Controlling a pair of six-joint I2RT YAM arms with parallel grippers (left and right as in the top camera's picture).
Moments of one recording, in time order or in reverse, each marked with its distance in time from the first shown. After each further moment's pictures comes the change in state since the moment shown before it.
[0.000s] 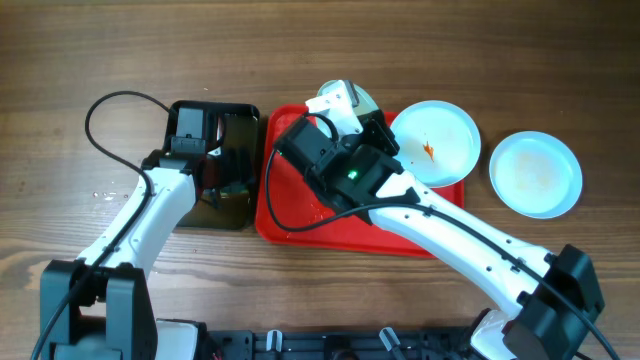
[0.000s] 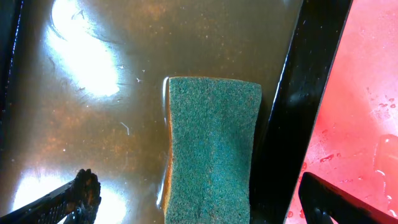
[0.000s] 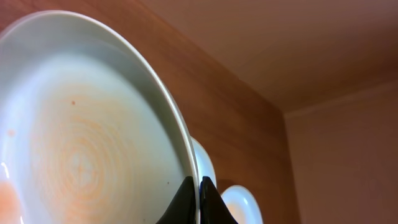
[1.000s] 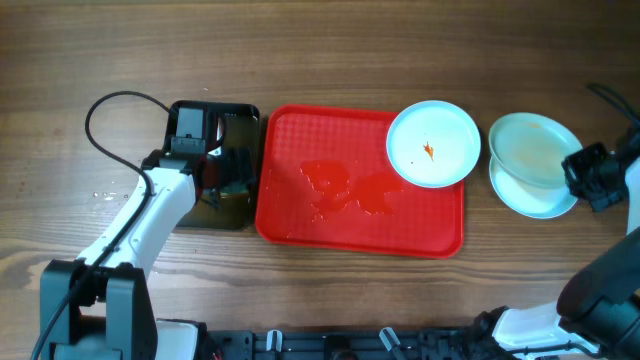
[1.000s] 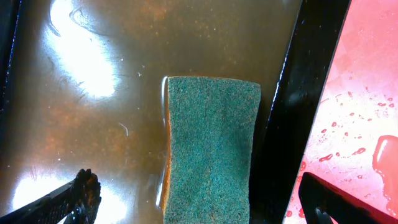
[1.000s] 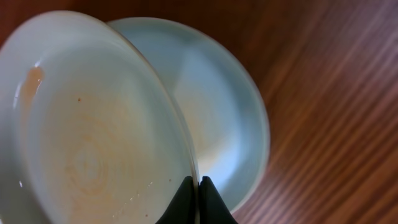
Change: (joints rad) left arm 0.000 0.000 0.000 0.000 0.003 0.000; right arm -1.495 -0.002 -0.211 -0.063 -1.125 0.394
